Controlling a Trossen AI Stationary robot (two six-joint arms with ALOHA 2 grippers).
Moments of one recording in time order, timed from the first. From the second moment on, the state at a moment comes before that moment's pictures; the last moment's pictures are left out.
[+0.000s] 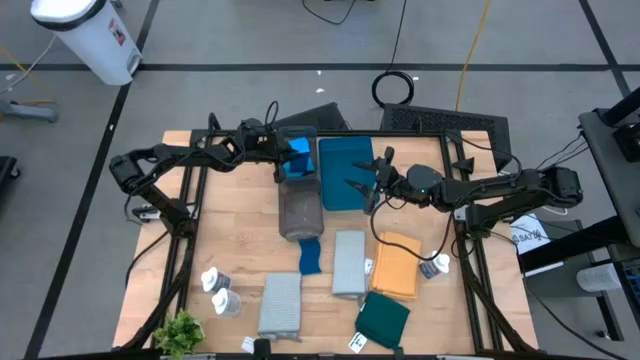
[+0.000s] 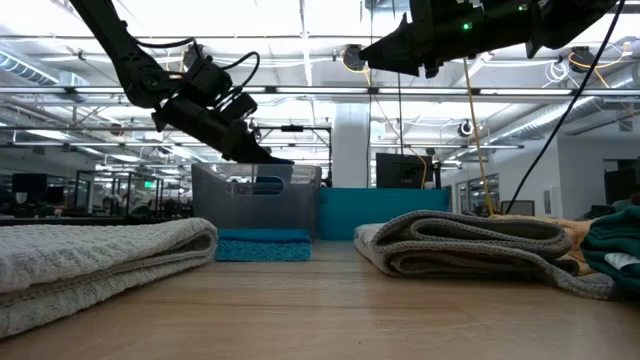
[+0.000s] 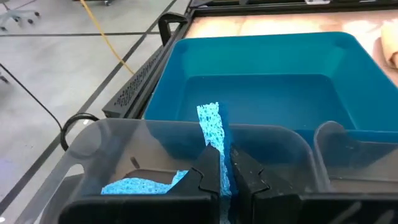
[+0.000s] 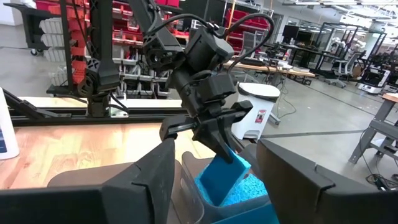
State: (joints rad) left arm 0.69 1.57 0.69 0.43 0.42 0.34; right arm -0.09 1.21 0.63 0.57 0.29 -0.14
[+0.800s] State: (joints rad) left arm 0.62 1.57 0.69 0.42 0.10 0.38; right arm -0.09 1.21 0.63 0.57 0.29 -0.14
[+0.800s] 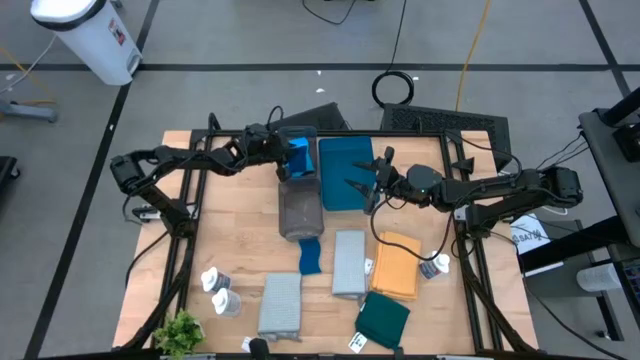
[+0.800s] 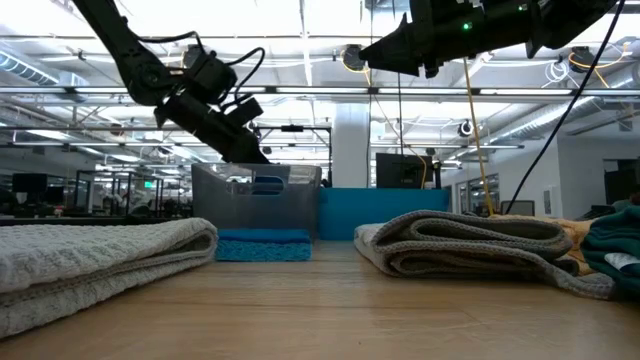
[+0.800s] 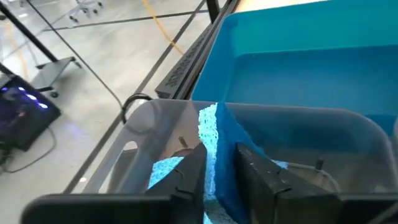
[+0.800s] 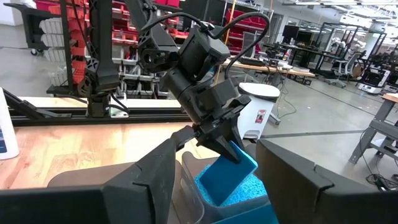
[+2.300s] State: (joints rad) left arm 0.56 1.55 0.69 0.45 -0.11 0.42; right arm -0.09 1.21 0.63 0.57 0.29 -0.14
